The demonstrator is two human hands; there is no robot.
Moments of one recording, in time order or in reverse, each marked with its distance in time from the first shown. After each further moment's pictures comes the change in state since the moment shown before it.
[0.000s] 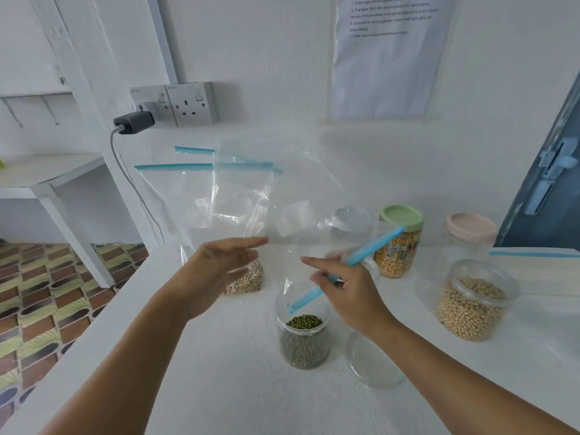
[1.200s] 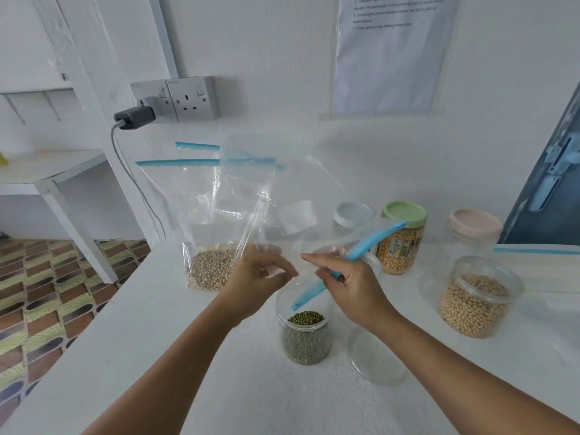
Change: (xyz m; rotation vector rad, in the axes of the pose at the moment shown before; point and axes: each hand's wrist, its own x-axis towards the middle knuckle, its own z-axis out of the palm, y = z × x) left_hand 0.015 -0.042 0.046 0.476 0.160 0.174; right_hand 0.000 -0.001 -0.005 -0.066 -0.058 0.007
